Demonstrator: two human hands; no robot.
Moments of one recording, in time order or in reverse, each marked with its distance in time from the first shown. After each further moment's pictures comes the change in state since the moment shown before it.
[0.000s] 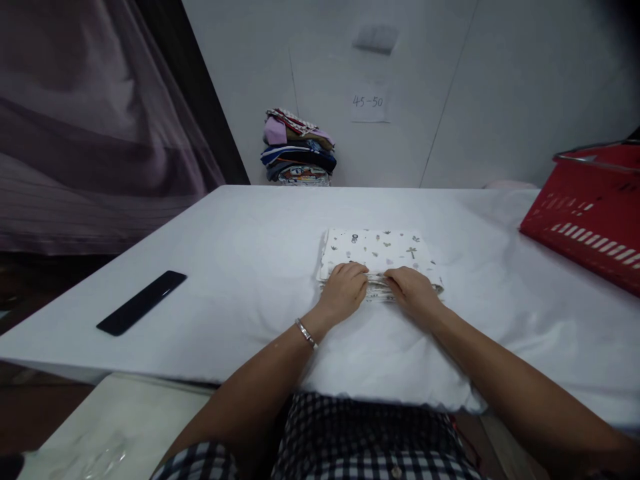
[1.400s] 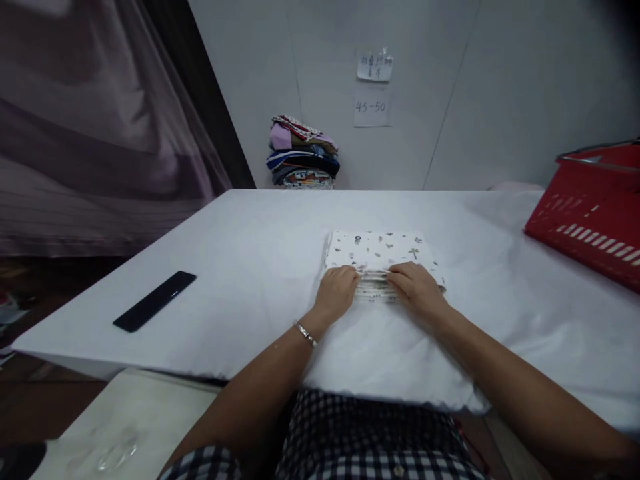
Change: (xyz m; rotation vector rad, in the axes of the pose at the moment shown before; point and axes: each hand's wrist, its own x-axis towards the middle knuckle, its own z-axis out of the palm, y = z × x) left_hand -0.011 -0.009 -0.002 0.102 0.077 -0.107; right_hand 0.001 0.001 -0.007 -0.075 0.074 -0.156
